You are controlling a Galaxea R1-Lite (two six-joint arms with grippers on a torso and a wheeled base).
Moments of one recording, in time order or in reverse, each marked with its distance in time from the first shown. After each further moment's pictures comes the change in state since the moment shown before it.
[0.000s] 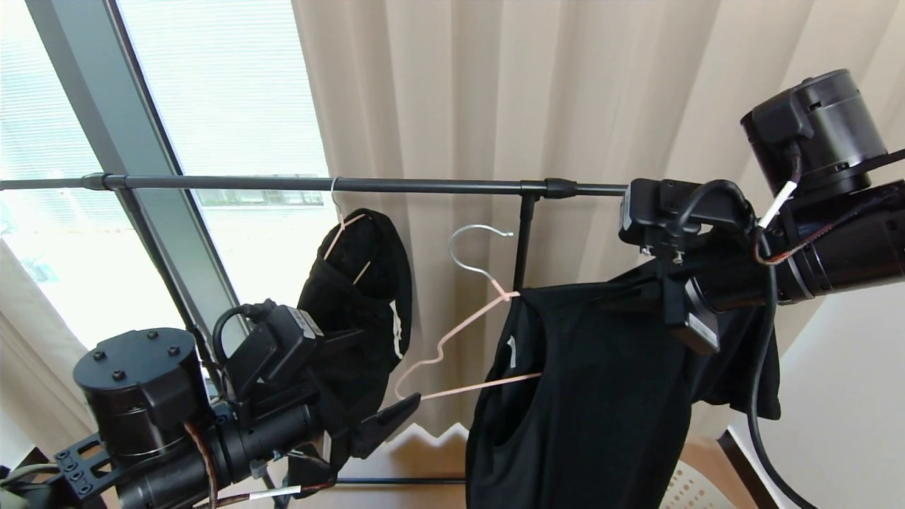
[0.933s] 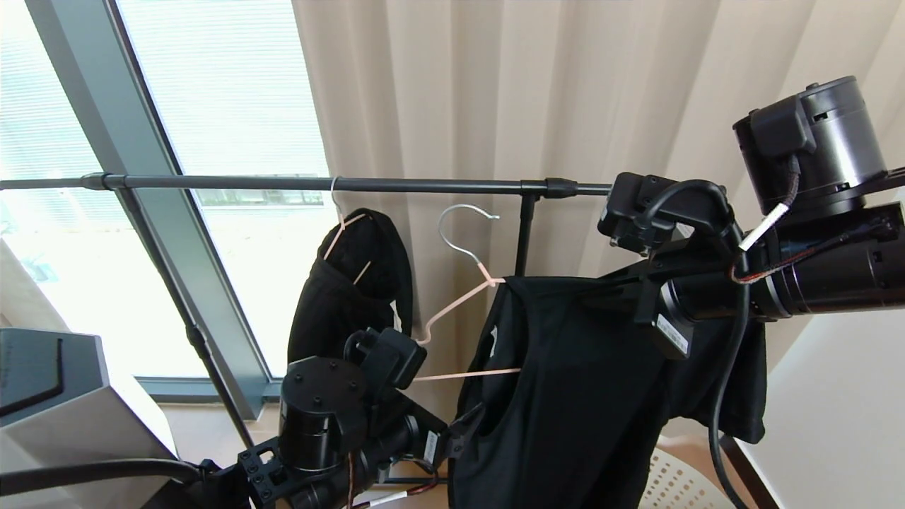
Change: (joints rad) left arm -0.233 0.288 -0.169 0.003 0.374 -0.258; right arm 0.089 -0.025 0.095 -0.147 -0.145 0.201
